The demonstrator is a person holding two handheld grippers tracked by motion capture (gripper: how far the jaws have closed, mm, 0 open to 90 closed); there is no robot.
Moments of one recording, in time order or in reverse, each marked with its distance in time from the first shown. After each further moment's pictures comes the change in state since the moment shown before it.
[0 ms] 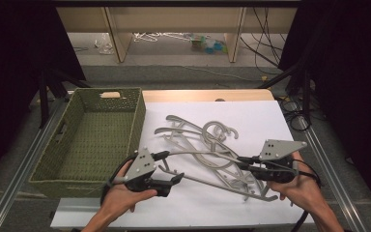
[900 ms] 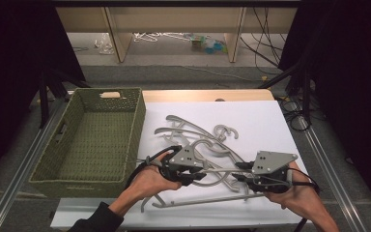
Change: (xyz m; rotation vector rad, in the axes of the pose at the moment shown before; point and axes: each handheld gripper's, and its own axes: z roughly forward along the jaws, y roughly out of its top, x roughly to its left) left arm -0.010 0.023 0.062 0.280 -0.256 0.122; right arm 0.019 0.000 0.003 0.073 -0.030 -0.133
